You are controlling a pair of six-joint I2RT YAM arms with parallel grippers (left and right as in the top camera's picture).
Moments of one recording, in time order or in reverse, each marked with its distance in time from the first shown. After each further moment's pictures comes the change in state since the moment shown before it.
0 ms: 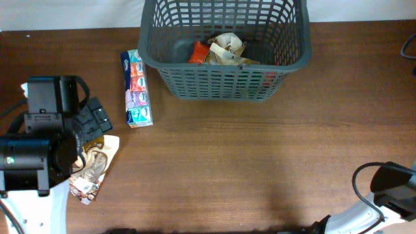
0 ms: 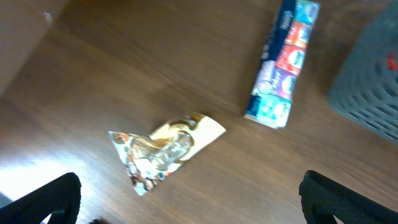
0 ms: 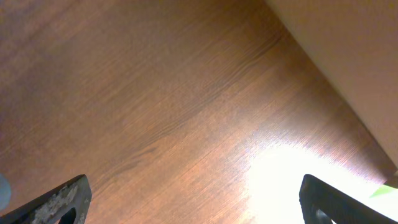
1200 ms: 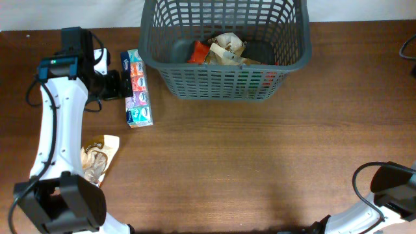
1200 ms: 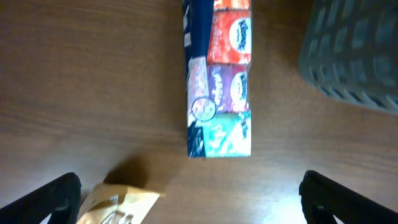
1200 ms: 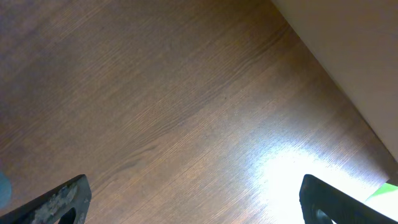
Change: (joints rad) left arm 0.110 0.539 0.001 0.315 0.373 0.351; right arm 0.000 0.000 -0.010 0.000 -0.003 0.002
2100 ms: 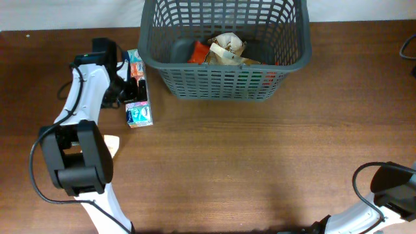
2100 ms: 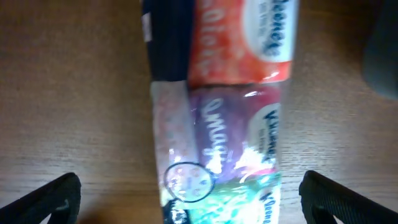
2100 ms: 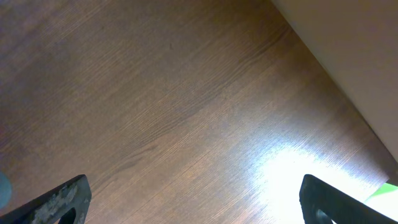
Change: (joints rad) left arm -0.043 0.303 0.000 0.110 0.005 0.017; right arm 0.000 0.000 0.000 0.000 0.000 0.001
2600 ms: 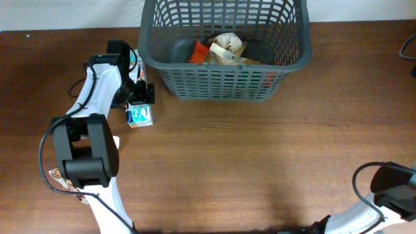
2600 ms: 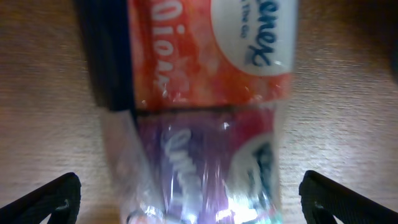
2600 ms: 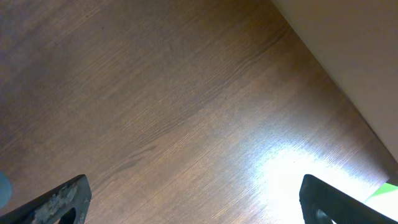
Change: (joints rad) left arm -0.044 0.068 0.000 0.028 -0.039 -0.001; right arm 0.000 0.000 0.000 0.000 0.000 -0.001
